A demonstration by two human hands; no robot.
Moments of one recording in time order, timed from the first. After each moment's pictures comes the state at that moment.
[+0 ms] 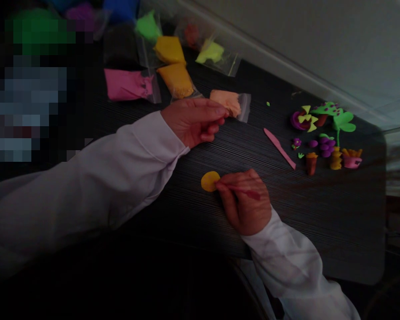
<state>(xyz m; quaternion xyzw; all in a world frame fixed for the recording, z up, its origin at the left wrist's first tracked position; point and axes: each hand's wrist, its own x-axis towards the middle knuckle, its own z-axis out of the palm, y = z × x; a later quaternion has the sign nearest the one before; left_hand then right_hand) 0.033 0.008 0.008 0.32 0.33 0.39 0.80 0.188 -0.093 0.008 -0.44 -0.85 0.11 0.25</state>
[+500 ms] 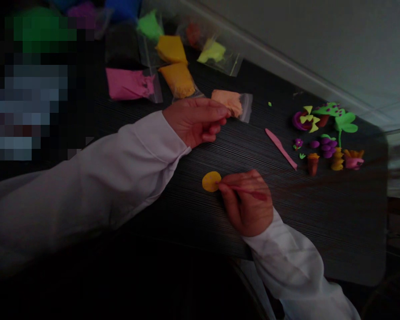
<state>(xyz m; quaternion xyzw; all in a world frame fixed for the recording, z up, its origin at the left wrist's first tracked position) 0.033 0.007 0.010 0.32 0.33 0.39 0.80 0.187 -0.093 0.010 -0.45 -0.85 0.11 0.26</state>
